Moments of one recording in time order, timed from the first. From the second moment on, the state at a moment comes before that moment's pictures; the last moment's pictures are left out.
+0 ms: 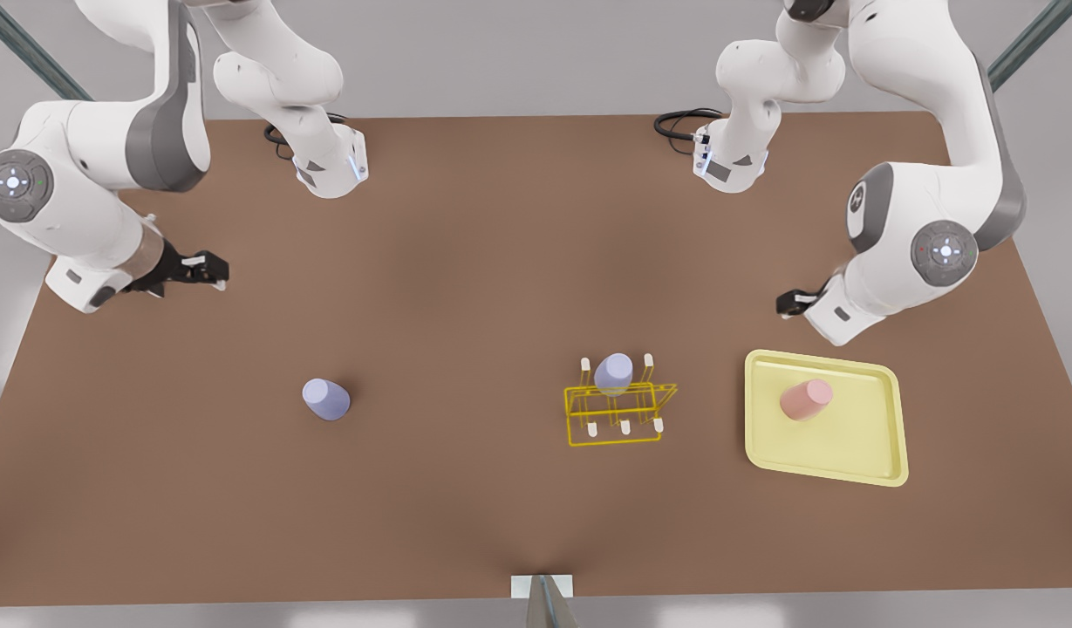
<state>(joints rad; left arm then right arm) -0.18 0.19 0.06 -1.58 0.02 1.59 -0.04 0.00 0.05 0.03 -1.58 -0.07 1.51 -0.11</state>
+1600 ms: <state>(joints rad) -0.04 0.60 0.11 -1.69 -0.06 2.15 0.15 0.08 0.52 0.05 -2.01 0.00 2.57 -0.04</state>
